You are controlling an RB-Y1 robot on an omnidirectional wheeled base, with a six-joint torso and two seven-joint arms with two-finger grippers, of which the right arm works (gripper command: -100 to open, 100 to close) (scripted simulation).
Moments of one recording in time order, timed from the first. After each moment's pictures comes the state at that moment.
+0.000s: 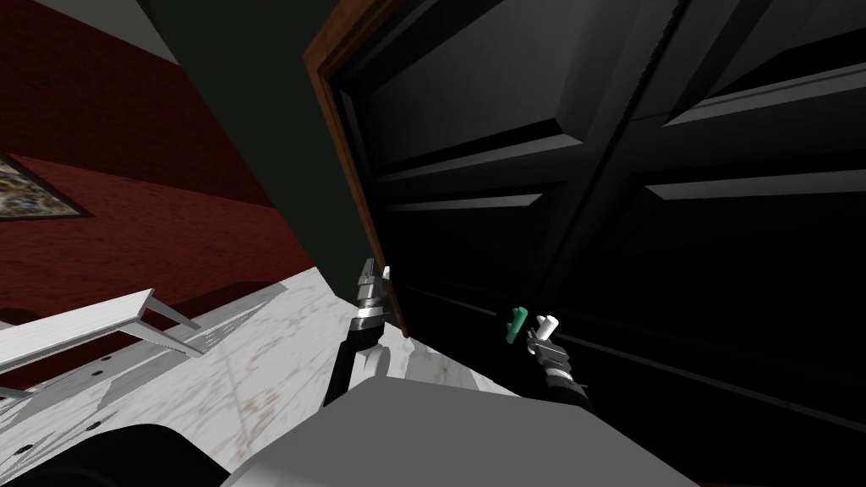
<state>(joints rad) 0.11 -0.30 0.04 -0.83 -0.43 -0.79 -1.55</state>
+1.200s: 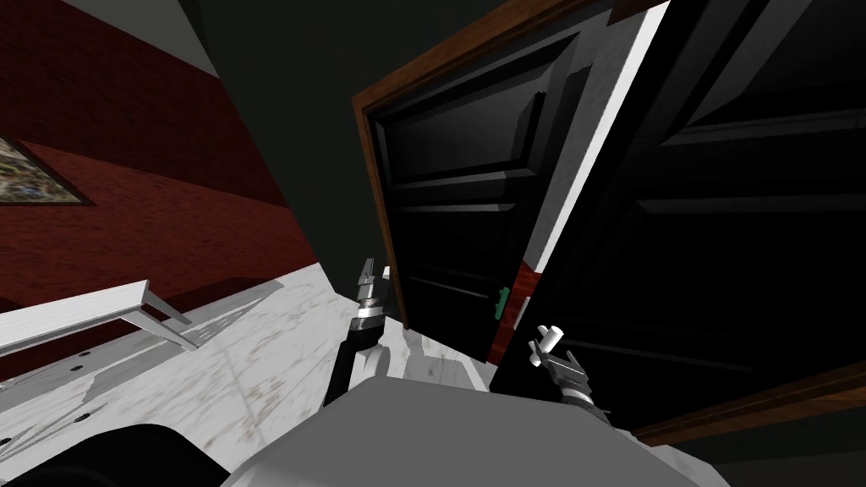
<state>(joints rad) 0.16 -0.31 0.02 -0.79 -0.44 -0.80 -1.55</state>
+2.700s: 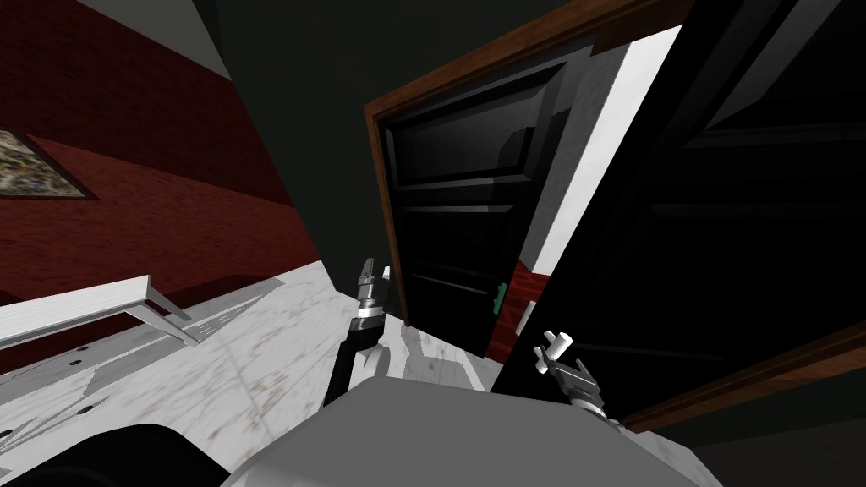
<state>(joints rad) 0.17 -0.33 0.01 -0.73 -0.45 -0.83 -1.56</state>
